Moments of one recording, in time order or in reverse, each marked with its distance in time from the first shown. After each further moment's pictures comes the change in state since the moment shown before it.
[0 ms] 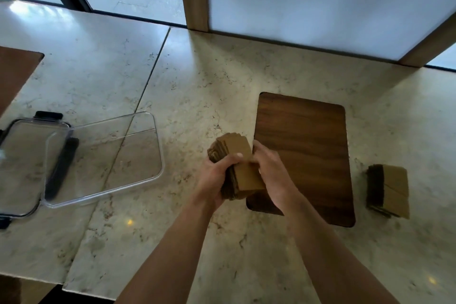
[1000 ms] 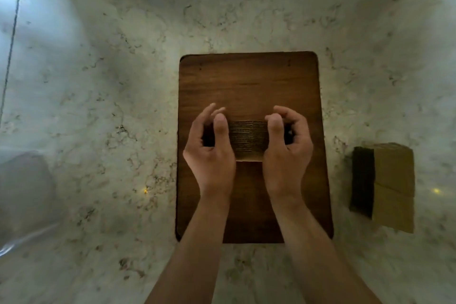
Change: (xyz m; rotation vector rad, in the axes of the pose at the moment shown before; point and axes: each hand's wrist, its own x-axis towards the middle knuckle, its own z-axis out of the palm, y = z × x) left_hand 0.111 -0.085 0.163 0.497 0.429 0.666; right_hand 0.089 0.036 -0.139 0.192 0.691 -0.443
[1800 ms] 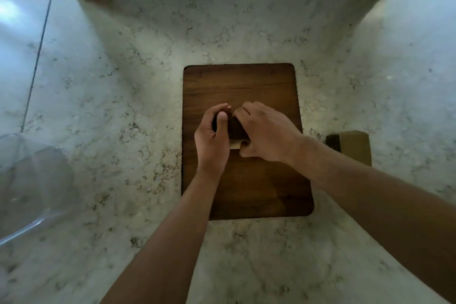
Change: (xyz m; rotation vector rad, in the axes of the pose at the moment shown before) left_hand 0.010 -0.001 -0.013 0.049 -0.326 0.035; right_hand 0.026 -0.060 -0.018 -1.231 -0.869 -0.738
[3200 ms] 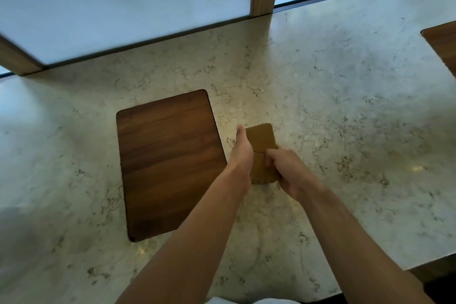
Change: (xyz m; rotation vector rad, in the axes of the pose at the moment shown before) left_hand -0.108 0.085 0.191 -0.117 -0.435 -0.919; right_hand -0.194 0.103 -0.016 1.764 0.208 0.945
